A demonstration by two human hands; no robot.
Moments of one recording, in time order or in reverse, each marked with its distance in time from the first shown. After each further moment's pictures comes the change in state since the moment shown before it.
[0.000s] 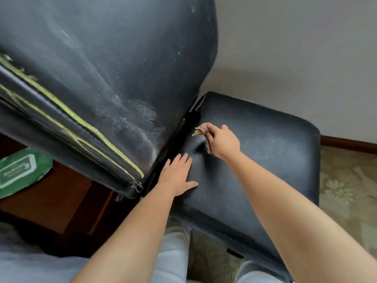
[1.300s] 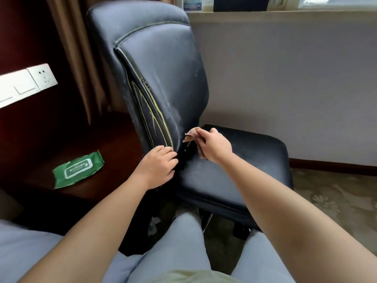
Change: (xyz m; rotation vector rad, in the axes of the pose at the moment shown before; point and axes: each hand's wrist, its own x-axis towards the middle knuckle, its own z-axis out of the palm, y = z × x) left_hand -0.209 -0.049 -0.053 0.527 0.818 0.516; right_hand -0.180 -0.100 -0.085 0.015 0.326 -0.171
